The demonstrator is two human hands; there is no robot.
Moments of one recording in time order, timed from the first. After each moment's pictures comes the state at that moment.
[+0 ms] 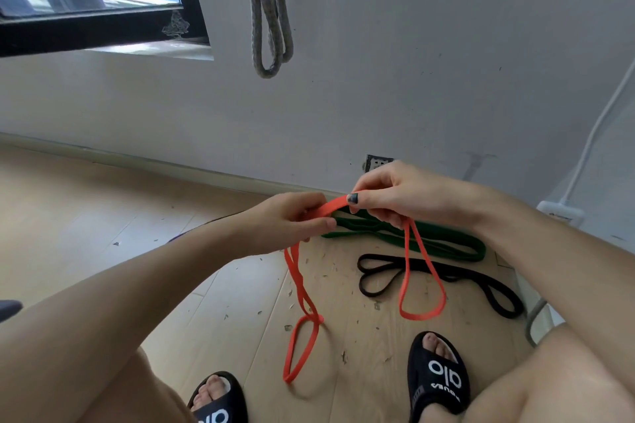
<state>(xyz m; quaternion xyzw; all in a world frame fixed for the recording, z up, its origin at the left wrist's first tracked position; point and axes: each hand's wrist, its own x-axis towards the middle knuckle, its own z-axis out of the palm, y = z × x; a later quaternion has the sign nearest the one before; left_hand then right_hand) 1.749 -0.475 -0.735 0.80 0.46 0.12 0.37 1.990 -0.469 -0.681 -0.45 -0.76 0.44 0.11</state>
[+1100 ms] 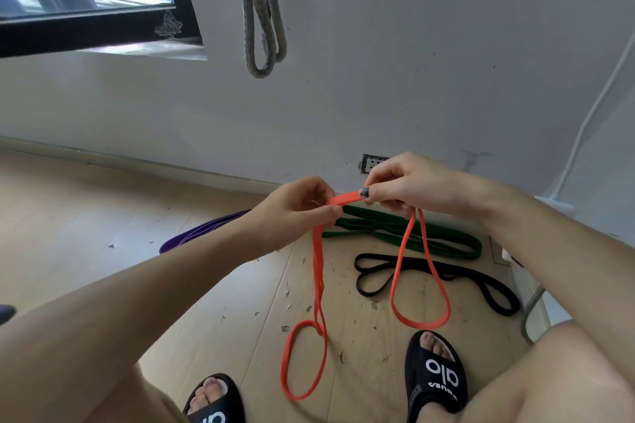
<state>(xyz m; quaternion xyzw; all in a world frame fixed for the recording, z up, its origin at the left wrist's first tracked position) 1.772 -0.481 -0.730 0.70 0.46 0.28 0.47 2.007 -0.462 -0.679 -0.49 -0.75 0.42 0.13</state>
